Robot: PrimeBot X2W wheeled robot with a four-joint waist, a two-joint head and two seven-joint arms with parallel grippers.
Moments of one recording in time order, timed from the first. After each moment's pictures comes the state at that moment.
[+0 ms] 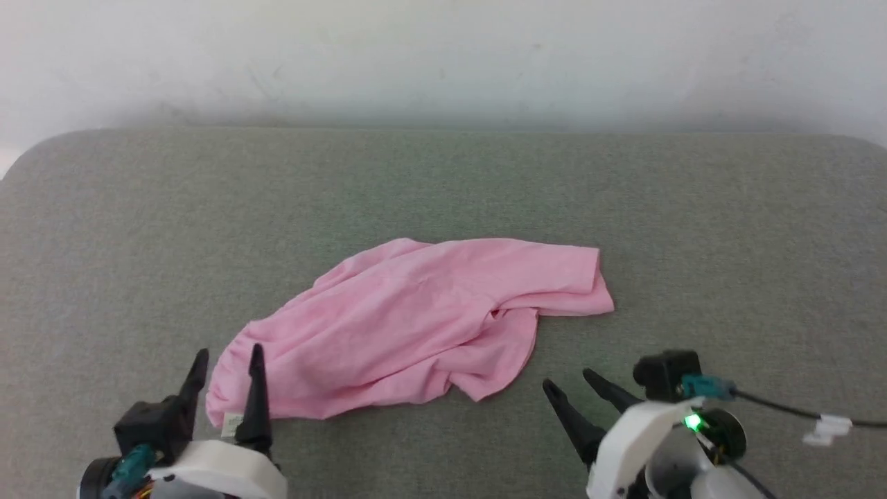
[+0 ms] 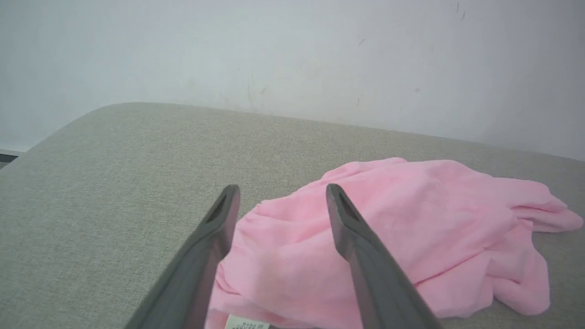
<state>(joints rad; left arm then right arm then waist) 0.07 0.37 -0.25 -0.03 -0.49 0.27 -0.15 -0.06 -0.09 0.29 0.22 0.40 0.13 0.19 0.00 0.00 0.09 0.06</state>
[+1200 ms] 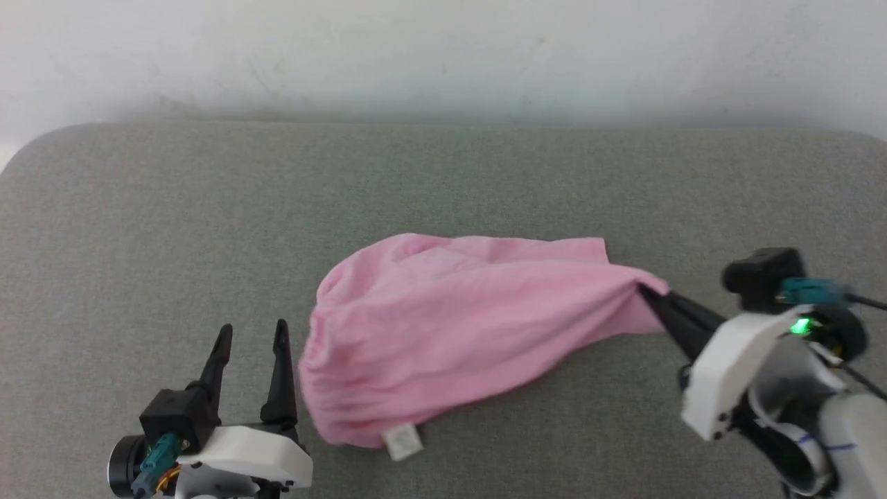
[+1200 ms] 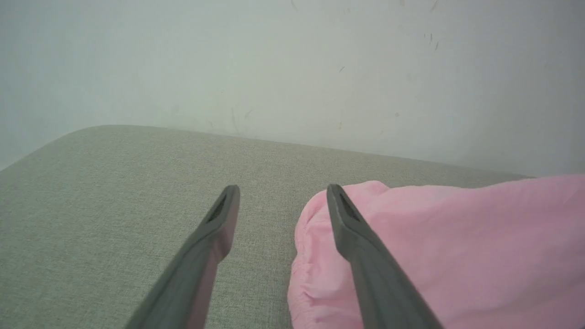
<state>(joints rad) 0.00 0.30 -0.28 0.03 -0.45 0.24 -0.25 -0.18 -0.32 0.24 -0.11 0.46 0.13 0.47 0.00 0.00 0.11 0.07</state>
